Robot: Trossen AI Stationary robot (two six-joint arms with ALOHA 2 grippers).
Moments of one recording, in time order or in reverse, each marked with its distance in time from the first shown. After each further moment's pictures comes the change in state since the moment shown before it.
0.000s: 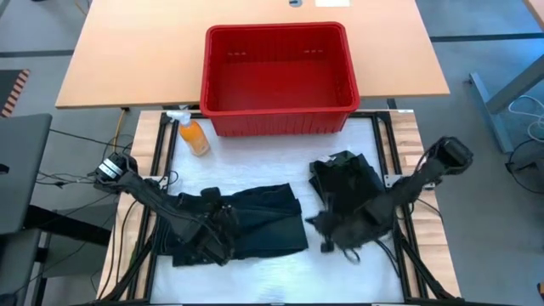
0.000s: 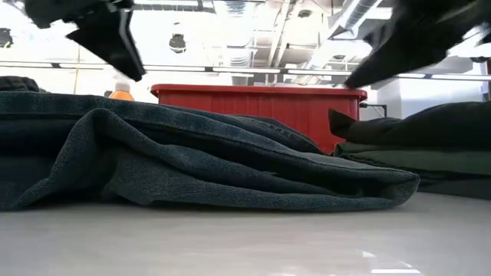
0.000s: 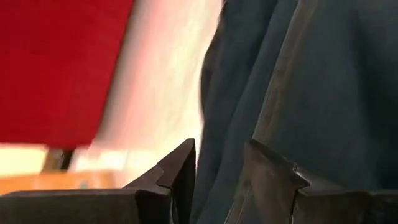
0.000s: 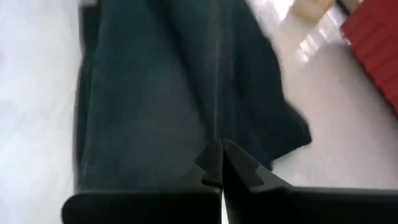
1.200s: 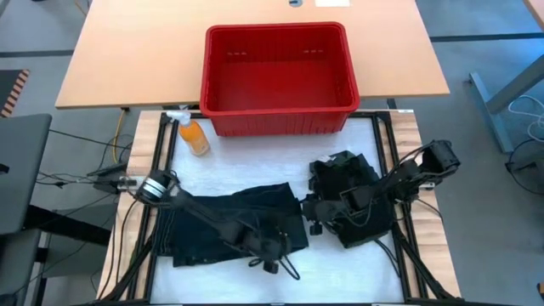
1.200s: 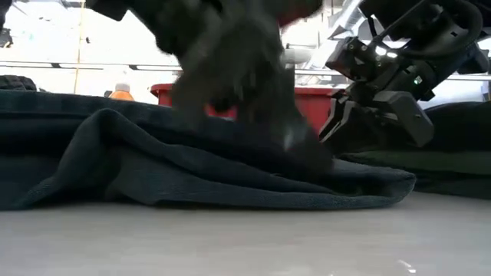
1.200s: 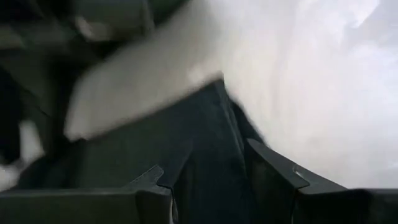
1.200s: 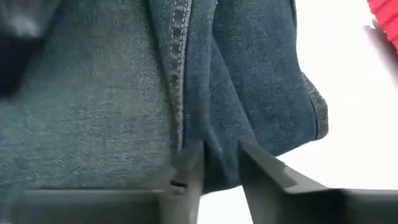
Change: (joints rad) left arm 0.165 0.391 0.043 1.212 0.390 0.793; right arm -0.304 0.143 -0.215 0.466 -0.239 -0.283
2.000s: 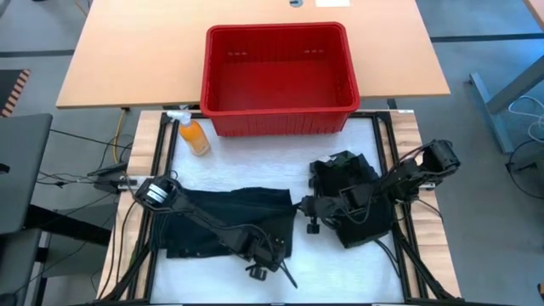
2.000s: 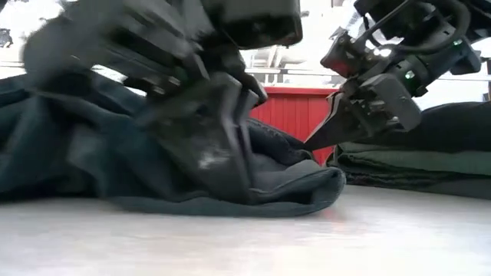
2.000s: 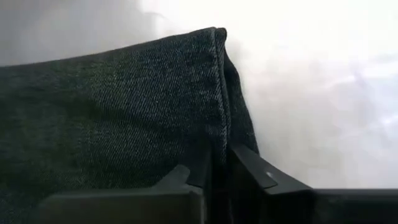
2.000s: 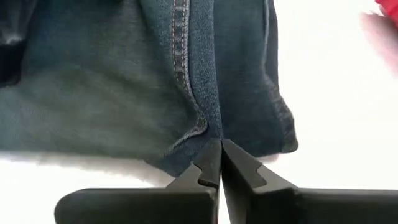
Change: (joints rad) left arm -0.052 0.113 0.176 -0.591 0.257 -0.204; right arm -0.044 0.000 0.001 0.031 -0.019 0.083
